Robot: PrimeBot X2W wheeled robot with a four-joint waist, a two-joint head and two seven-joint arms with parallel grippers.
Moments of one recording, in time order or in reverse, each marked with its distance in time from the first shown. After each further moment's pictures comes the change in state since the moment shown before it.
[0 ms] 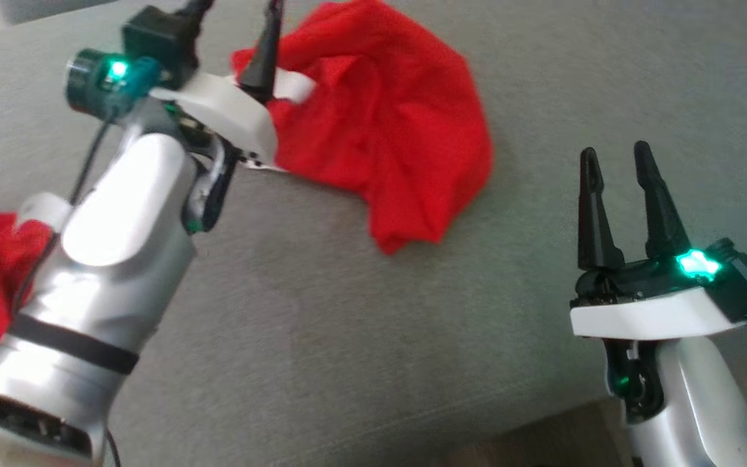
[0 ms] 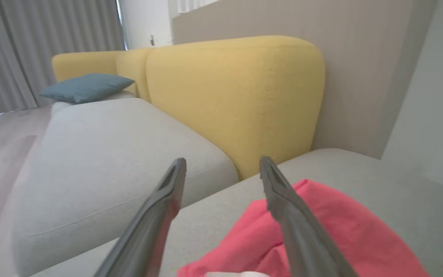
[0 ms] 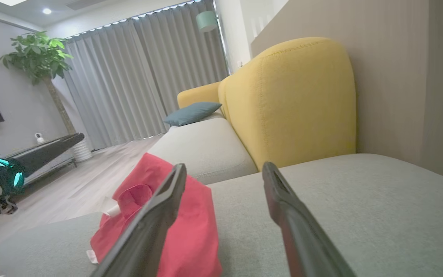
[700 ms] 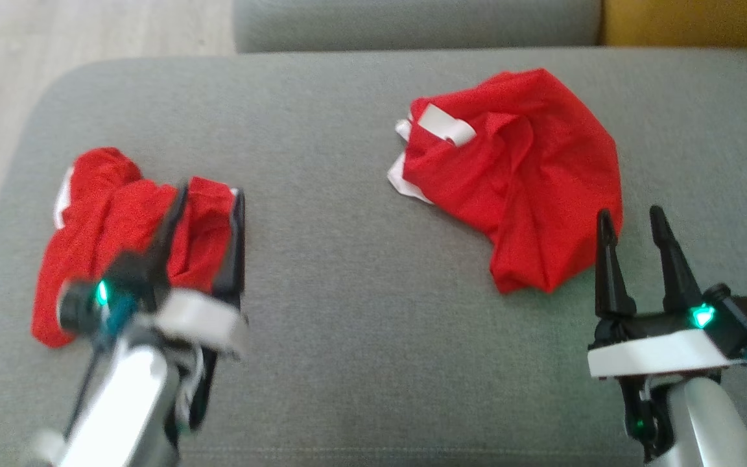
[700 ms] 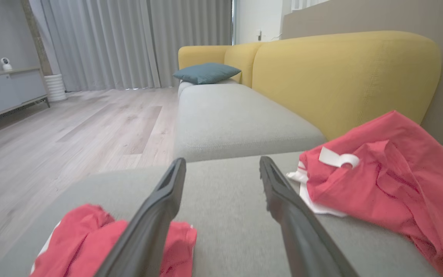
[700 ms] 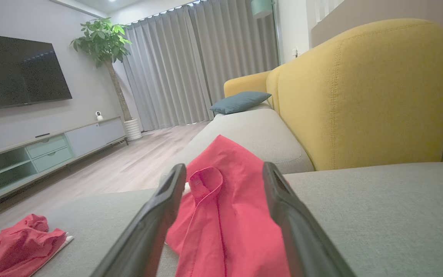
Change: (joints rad) left arm 0.593 0.083 0.195 -0.391 0.097 0.082 -0.008; right arm 0.091 0.000 -0.089 0.099 -0.090 0.000 -0.003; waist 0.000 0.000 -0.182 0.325
